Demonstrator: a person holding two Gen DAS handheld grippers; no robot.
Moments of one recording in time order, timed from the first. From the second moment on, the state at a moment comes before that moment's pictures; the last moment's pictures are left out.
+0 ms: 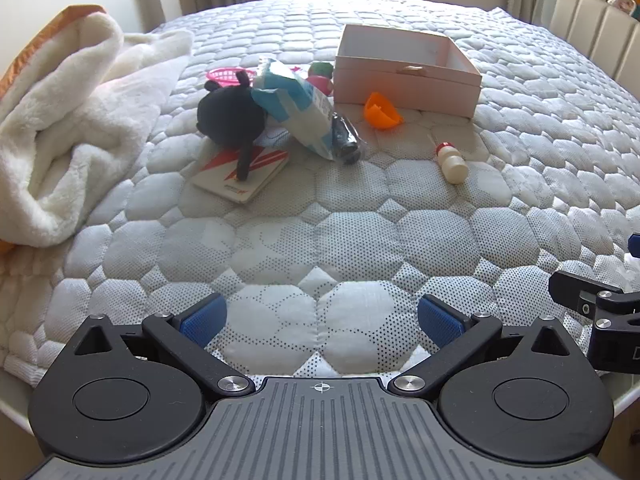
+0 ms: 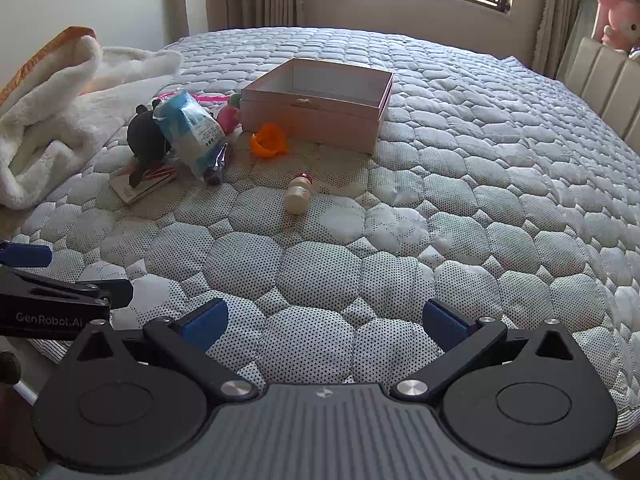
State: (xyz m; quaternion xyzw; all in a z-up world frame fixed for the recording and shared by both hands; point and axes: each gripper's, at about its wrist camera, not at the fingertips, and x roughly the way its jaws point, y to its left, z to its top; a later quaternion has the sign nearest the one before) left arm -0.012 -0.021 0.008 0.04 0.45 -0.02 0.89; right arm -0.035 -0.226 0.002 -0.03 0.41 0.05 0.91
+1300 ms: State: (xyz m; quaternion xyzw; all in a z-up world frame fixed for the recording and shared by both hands) left arm 0.088 -0.026 0.004 0.04 0.40 -0.08 0.91; right arm 0.033 -0.230 -0.038 -0.02 0.42 0.04 0.91
